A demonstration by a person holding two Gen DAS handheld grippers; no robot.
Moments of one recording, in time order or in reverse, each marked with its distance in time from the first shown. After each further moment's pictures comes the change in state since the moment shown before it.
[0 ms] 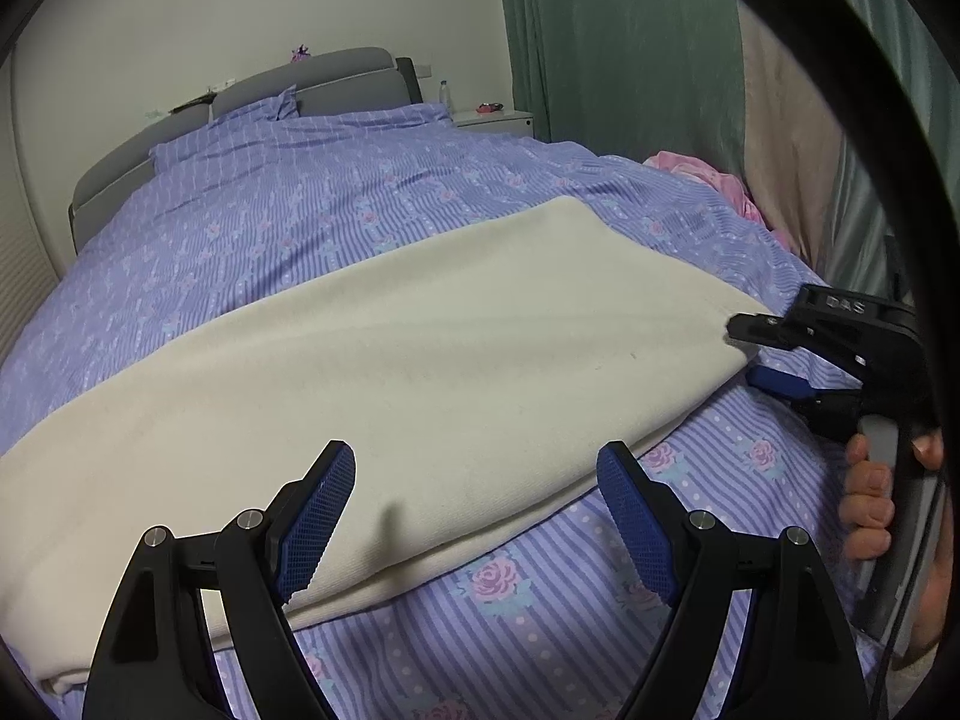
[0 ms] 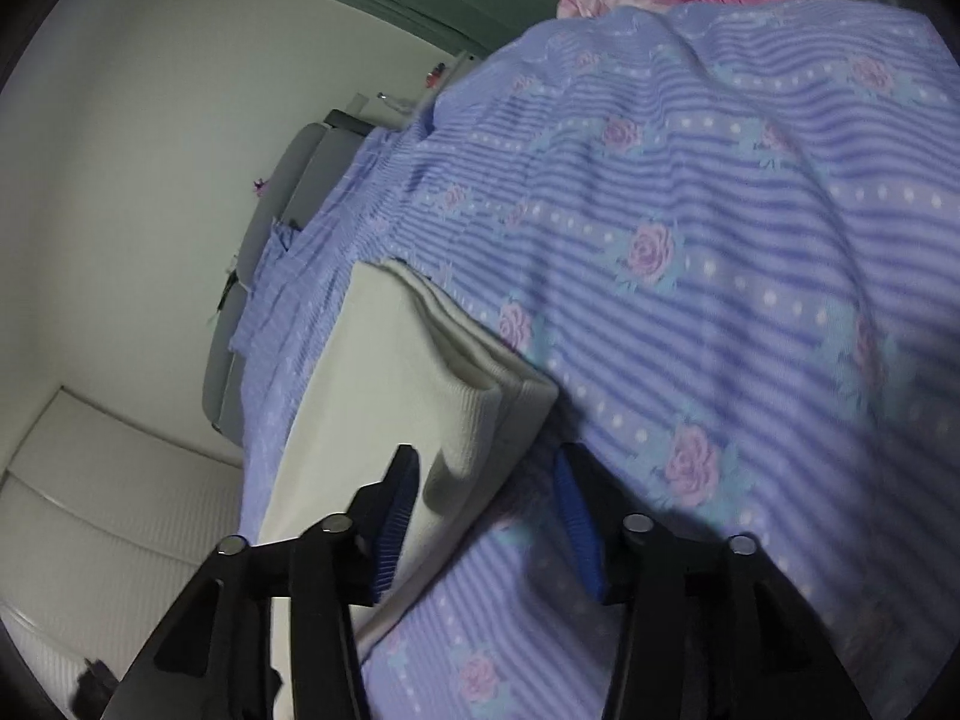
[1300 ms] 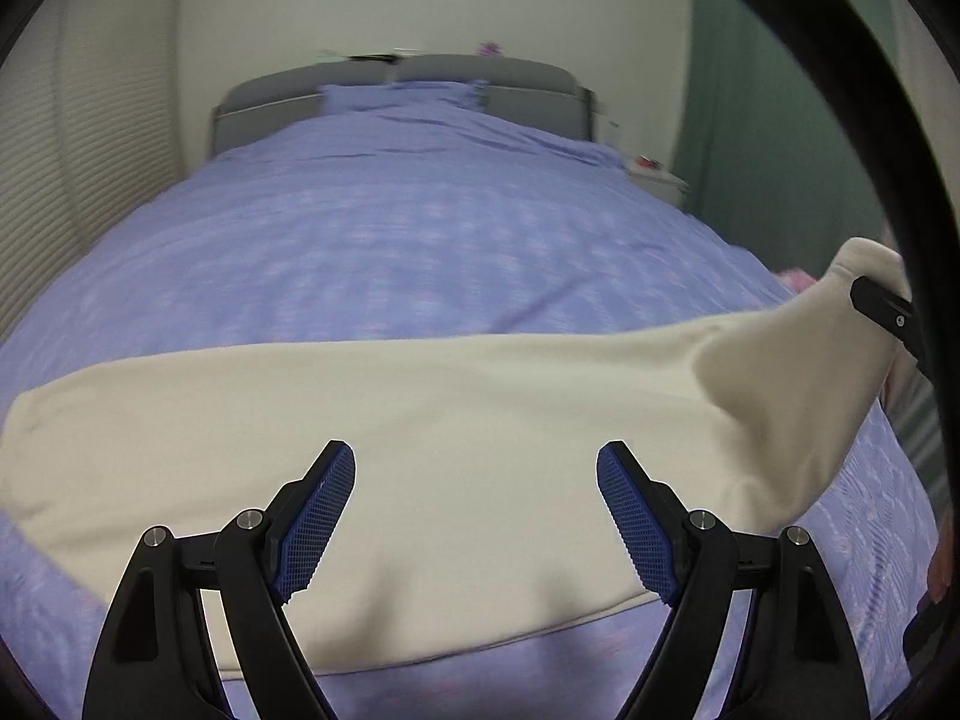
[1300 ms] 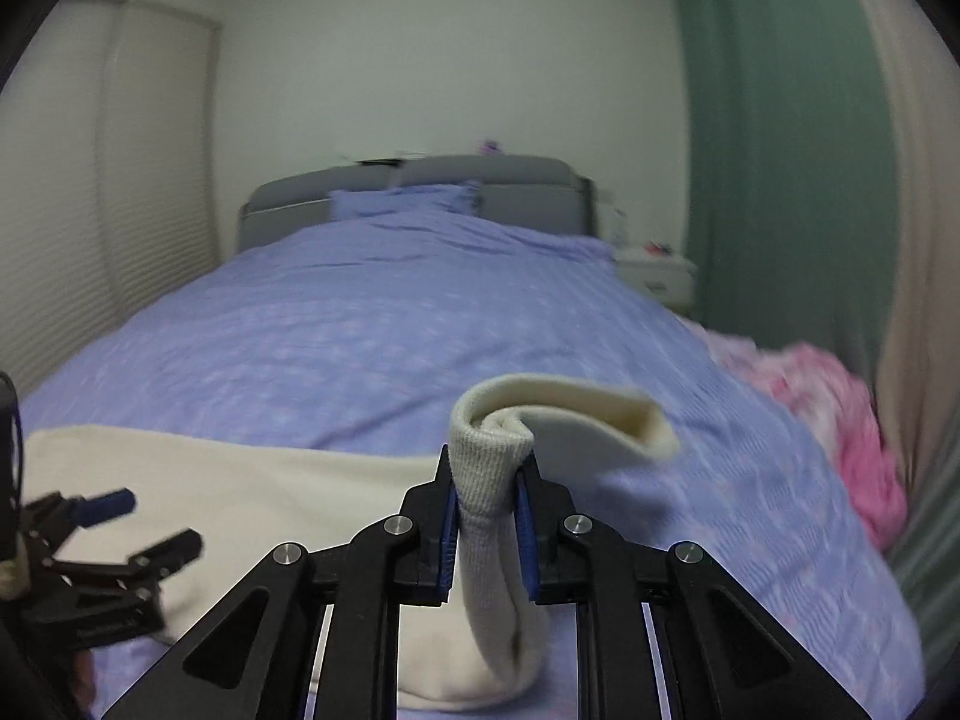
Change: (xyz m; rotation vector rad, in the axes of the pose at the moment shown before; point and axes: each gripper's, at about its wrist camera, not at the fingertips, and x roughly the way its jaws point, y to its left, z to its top) left arm -0.085 0.205 -0.013 -0.356 -0.046 0.180; right arm -0.029 0.301 -0.123 -1.103 -0.215 -0.101
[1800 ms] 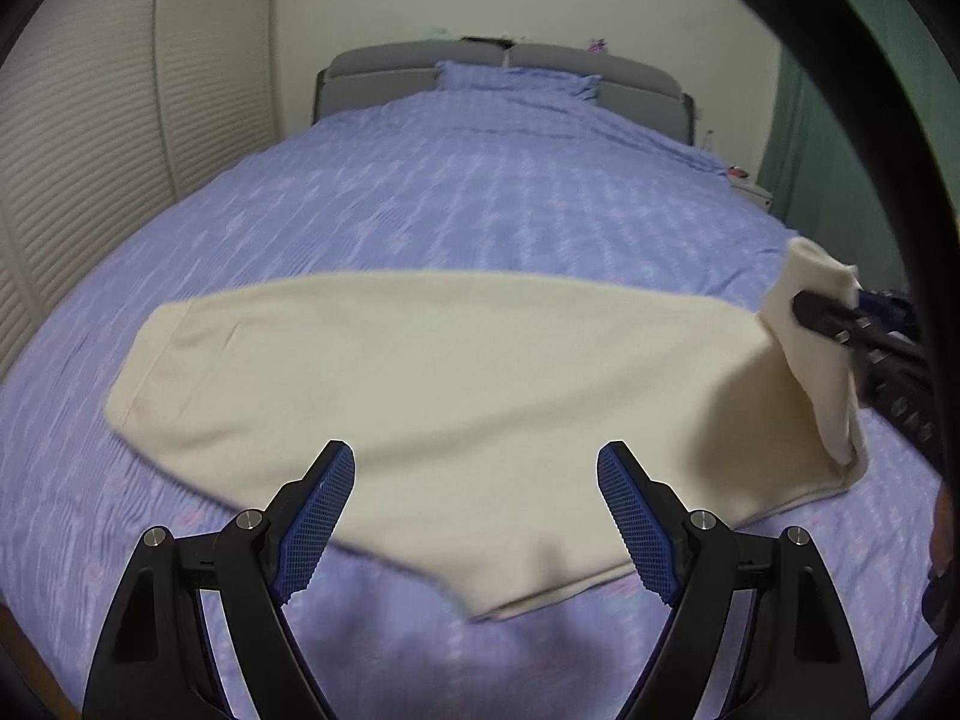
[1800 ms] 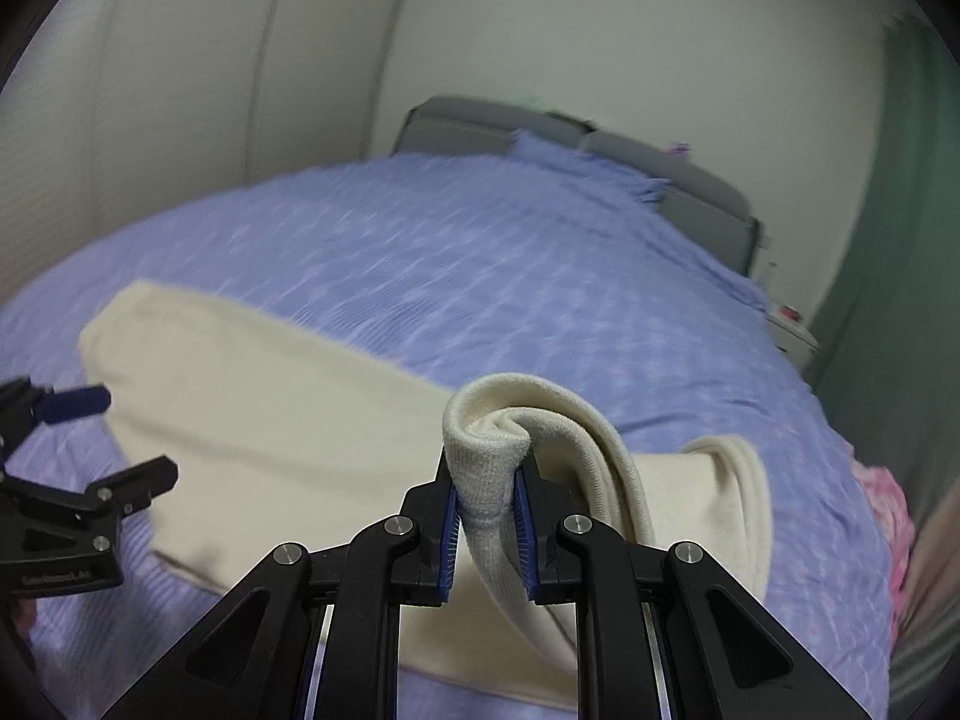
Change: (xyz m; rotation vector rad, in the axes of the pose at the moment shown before) left arm -0.047 0.168 -0.058 -0.089 0.043 0.145; right arm 0.016 0.244 -0.018 -0.387 0.161 0.187
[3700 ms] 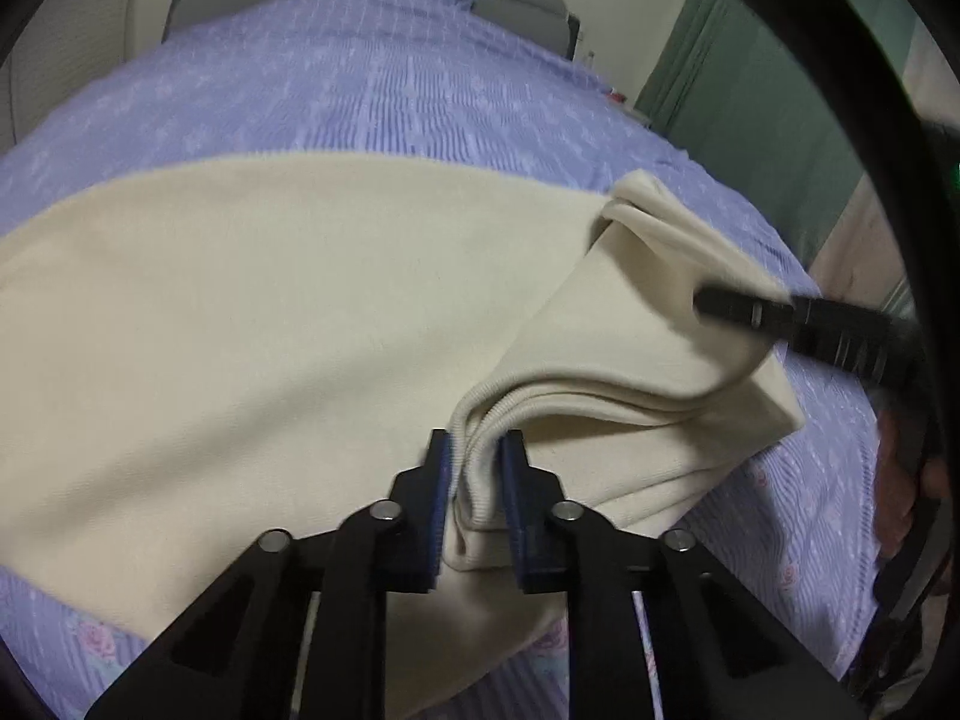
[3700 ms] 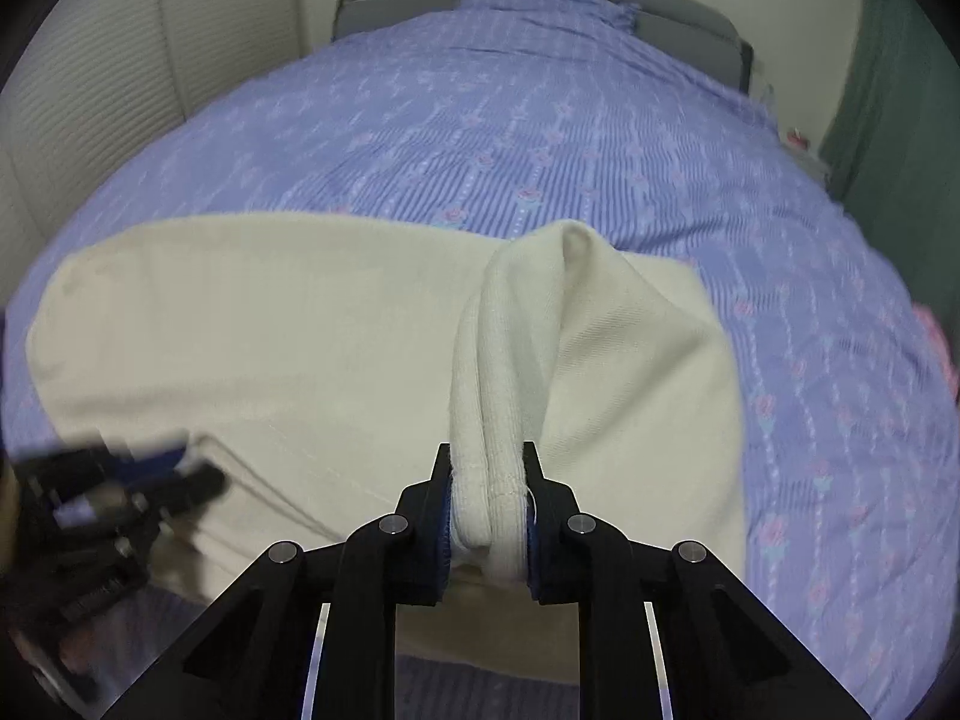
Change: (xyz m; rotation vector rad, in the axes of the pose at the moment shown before) left arm 0.090 -0.033 0.004 0.089 0.185 -0.391; right arm 0.070 -0.055 -0.034 0.363 0.266 0.078
